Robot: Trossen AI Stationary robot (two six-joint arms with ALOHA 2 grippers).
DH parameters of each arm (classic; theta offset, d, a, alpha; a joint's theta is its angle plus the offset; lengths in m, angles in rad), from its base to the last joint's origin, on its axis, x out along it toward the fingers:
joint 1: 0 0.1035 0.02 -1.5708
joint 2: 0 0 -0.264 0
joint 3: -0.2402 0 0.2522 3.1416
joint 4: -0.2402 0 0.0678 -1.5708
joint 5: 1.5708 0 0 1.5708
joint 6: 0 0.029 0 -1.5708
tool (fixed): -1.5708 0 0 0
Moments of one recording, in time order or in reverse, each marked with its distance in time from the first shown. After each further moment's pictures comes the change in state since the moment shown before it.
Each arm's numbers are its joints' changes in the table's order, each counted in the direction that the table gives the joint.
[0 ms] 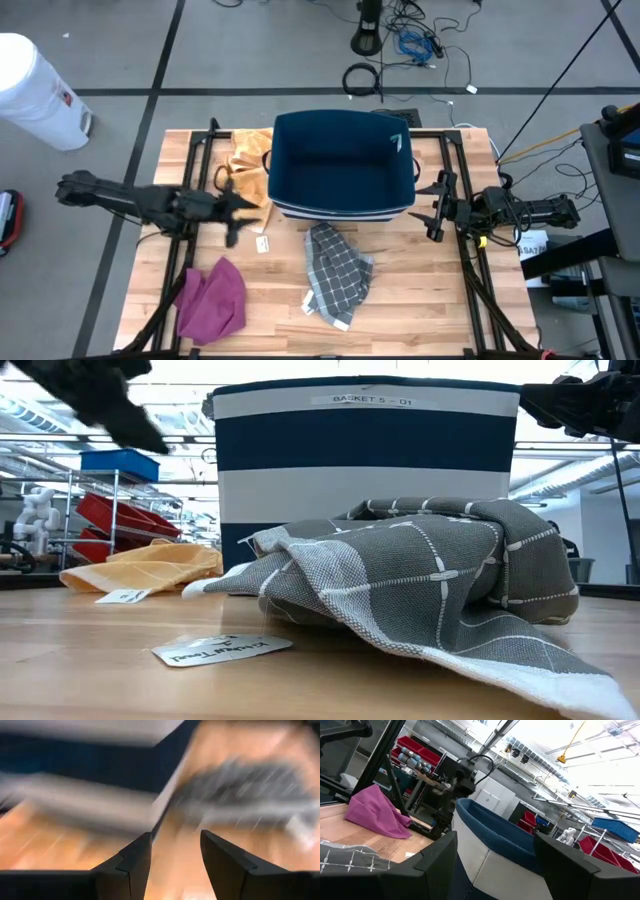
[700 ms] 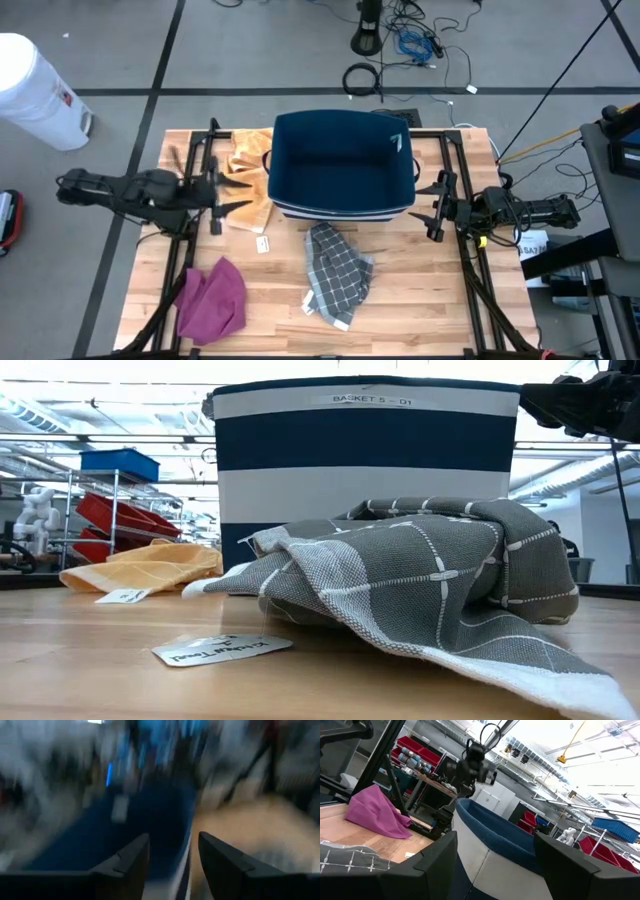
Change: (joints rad) left arm -0.013 -0.031 -0.292 -0.097 0.092 0.344; right arm 0.000 0.000 0.000 0.001 0.000 0.000
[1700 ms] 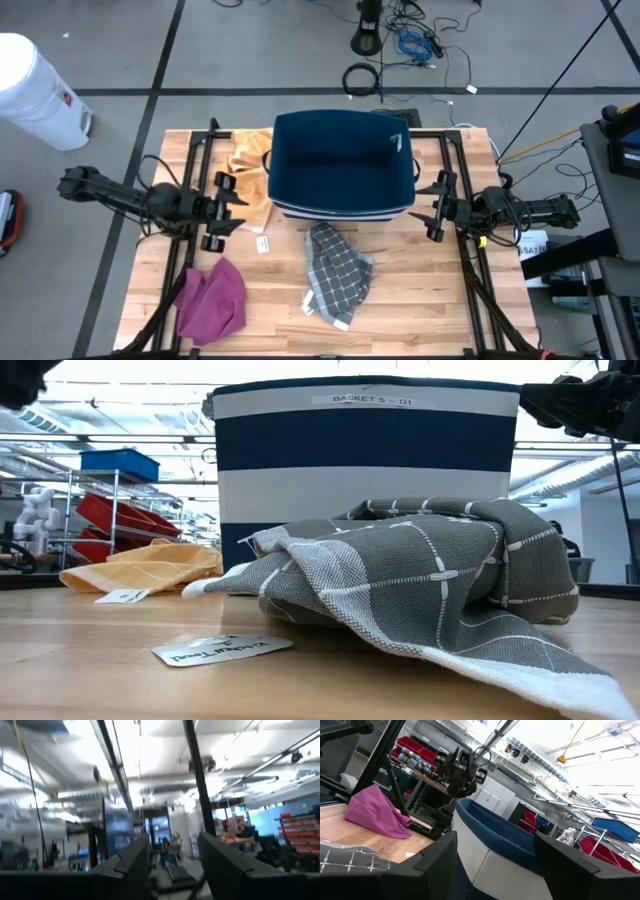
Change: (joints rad) left arm -0.034 0.115 0.445 1.334 -0.348 0.013; right arm 0.000 0.000 0.000 -0.001 0.000 0.000
